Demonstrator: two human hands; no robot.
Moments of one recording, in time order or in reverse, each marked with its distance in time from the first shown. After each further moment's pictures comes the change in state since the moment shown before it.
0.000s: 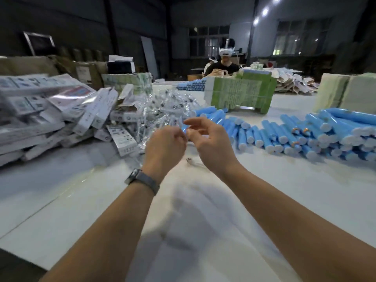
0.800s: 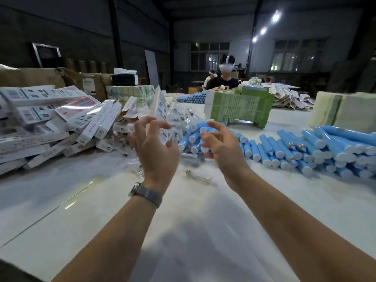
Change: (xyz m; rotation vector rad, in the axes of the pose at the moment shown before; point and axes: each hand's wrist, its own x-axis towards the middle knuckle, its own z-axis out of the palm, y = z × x) left_hand -0.004 0.011 -0.013 -0.249 0.577 0.042; right_hand 0.007 -0.003 -0.025 0.247 0.017 0.225
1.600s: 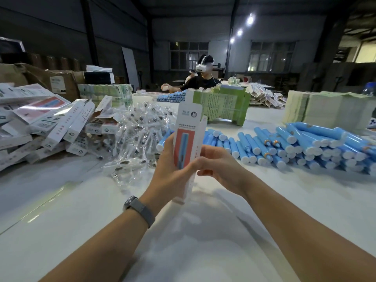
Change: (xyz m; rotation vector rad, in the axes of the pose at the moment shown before) left_hand -0.046 0.018 0.022 -0.706 -0.718 -0.246; right_hand -0.003 0.029 -0.061 -0.062 -0.359 0.153
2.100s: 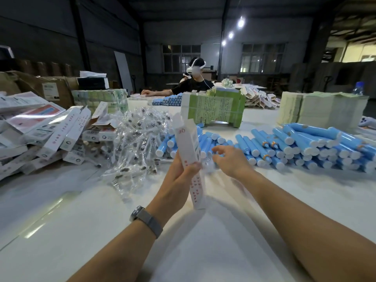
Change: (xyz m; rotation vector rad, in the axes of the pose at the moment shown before) left_hand -0.004 -0.004 0.007 -0.166 -0.115 -0.136; right_hand 0.042 0.028 -0.040 -0.834 0.486 0.215
